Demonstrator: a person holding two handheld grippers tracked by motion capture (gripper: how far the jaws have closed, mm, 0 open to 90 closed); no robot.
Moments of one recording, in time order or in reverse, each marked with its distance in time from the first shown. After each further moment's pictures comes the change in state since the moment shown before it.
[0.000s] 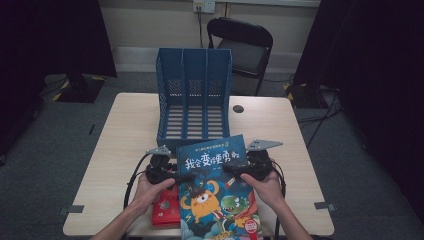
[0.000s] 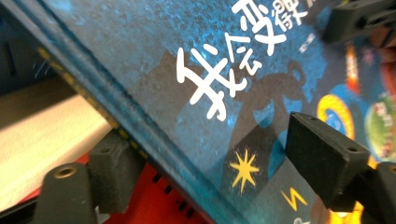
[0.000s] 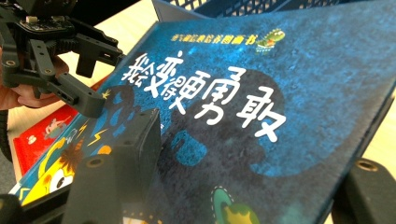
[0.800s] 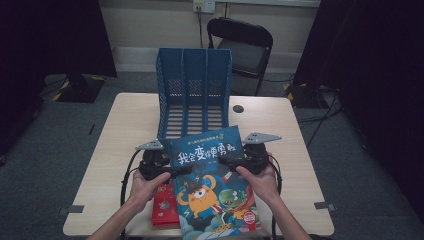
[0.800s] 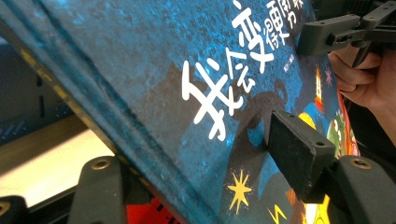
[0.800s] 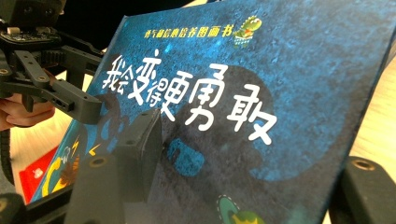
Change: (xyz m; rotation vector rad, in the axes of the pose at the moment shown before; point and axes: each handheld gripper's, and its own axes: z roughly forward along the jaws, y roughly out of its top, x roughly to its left) left arm -0.011 0.017 -0.026 -0.087 0.013 0.011; right arm 0.010 0.025 -0.001 -0.070 -0.017 -0.002
